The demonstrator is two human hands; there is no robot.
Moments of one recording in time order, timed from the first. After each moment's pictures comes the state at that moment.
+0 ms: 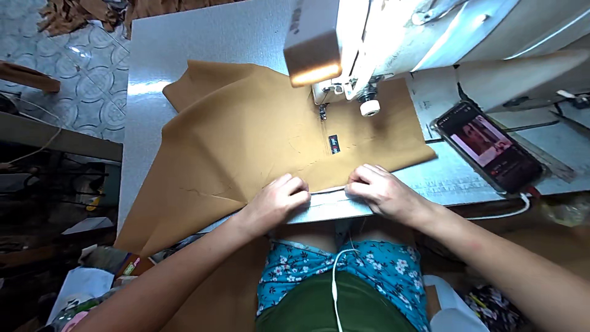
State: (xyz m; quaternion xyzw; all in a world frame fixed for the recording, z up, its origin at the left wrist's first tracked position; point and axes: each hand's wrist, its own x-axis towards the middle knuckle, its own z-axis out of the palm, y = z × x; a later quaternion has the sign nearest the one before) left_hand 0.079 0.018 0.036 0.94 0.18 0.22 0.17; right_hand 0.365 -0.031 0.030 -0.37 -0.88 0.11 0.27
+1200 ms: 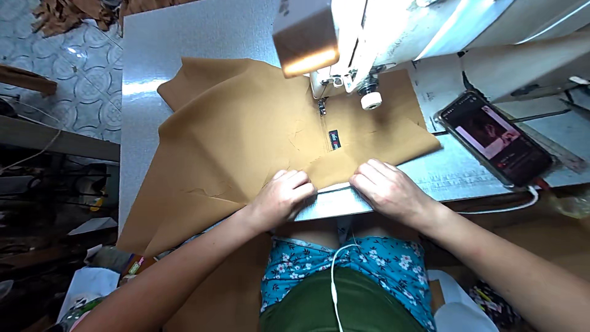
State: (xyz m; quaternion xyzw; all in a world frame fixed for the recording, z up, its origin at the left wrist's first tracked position) left_hand 0.089 0.023 0.036 0.94 0.16 0.23 0.18; right_hand 0.358 -0.038 0.031 -0.40 -0.88 0.00 0.24
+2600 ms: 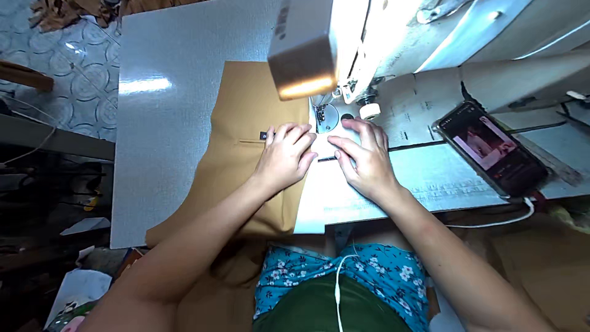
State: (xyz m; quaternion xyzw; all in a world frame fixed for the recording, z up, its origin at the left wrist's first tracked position) left_hand 0.125 0.083 0.030 0.91 0.34 0.19 0.12; right_hand 0.333 0.011 0.025 -0.59 -0.74 0.09 0.32
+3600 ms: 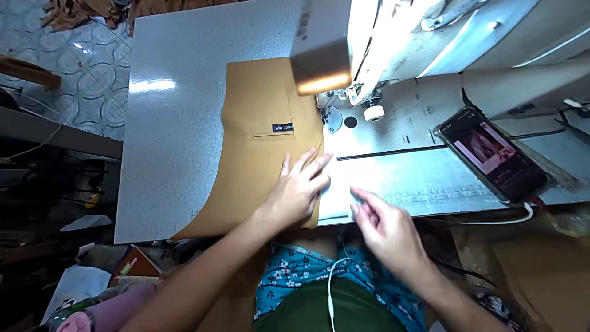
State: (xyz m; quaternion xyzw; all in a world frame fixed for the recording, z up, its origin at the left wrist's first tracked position) left_hand 0.124 0.021 0.042 0.92 0.30 0.17 0.19; right_hand 0.309 -0.091 0.059 -0.69 -0.62 0.22 0.30
